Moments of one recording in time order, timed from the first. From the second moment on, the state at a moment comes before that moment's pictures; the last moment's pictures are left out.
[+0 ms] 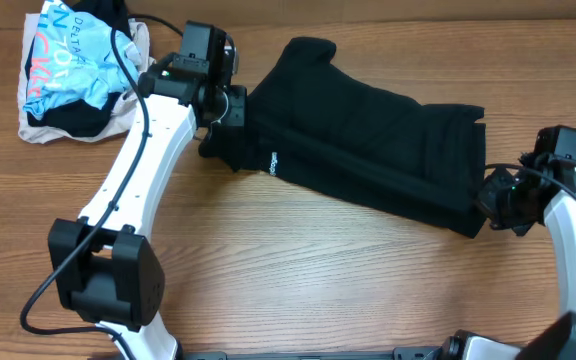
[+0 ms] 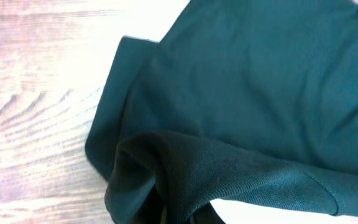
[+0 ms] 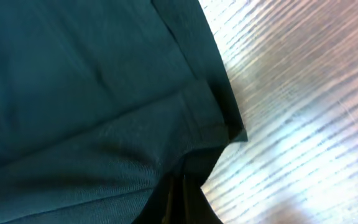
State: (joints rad) left arm -0.23 1.88 1.68 -0.90 0.06 -0.19; right arm -0.33 1.43 1.04 -0.98 -0.17 0.44
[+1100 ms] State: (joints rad) left arm -0.24 2.11 2.19 -1.04 0.08 -0.02; right arm -0.33 1.58 1.40 -1.01 -0.18 0.38
